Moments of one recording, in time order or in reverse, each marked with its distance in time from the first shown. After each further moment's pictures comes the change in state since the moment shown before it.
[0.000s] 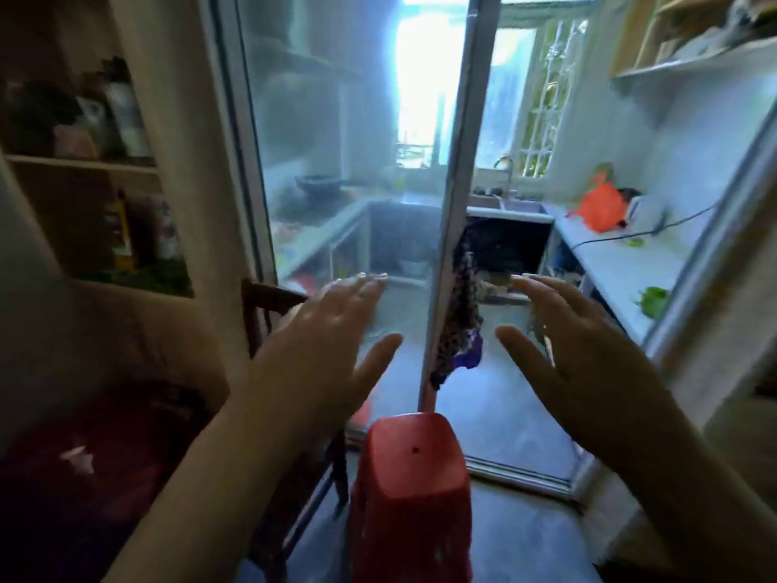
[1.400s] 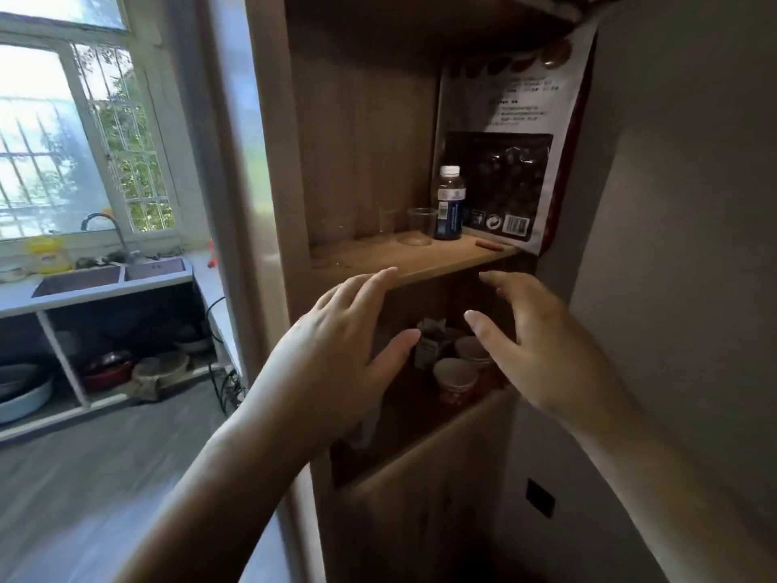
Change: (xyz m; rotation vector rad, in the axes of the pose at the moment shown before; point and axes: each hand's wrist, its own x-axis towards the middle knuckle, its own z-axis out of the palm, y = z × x) left_hand 0.419 0.581 0.342 -0.533 -0.029 0.719; right_hand -0.043 0.634 -0.285 -0.380 0.323 0.603
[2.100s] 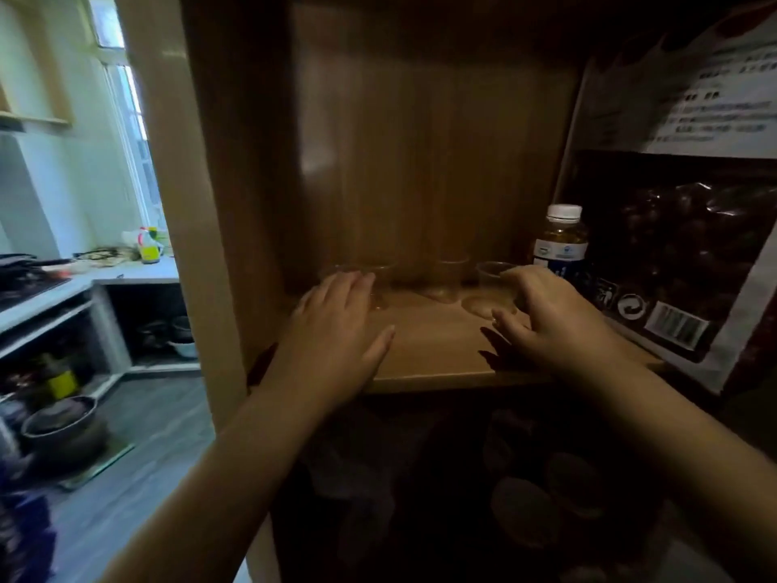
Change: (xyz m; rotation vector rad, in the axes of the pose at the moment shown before) left_hand 0.170 -0.081 0.125 0.523 0.035 -0.450; right_hand 0.255 0.176 0.117 0.064 -0.249 -0.337
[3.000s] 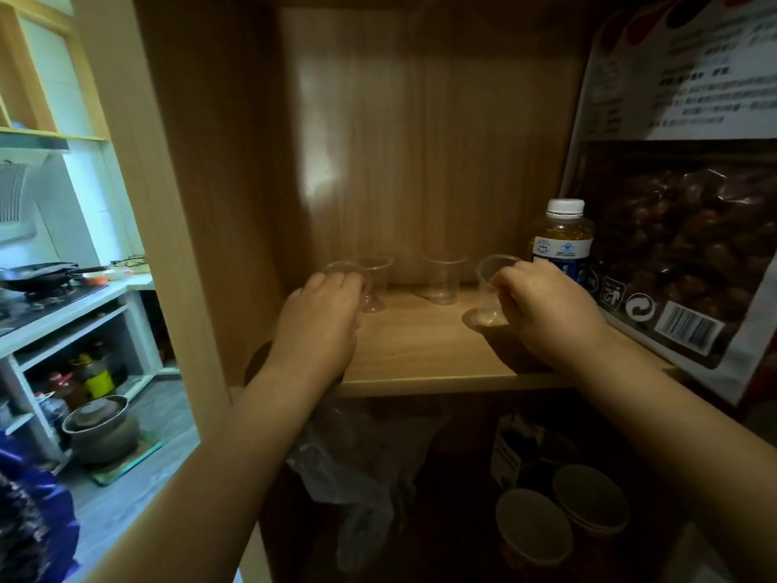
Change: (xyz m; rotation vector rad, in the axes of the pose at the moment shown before) left_hand 0.024 0.006 0.014 0.070 0.080 -0.042; right_hand 0.024 0.025 0.009 -0.126 0.017 -0.137
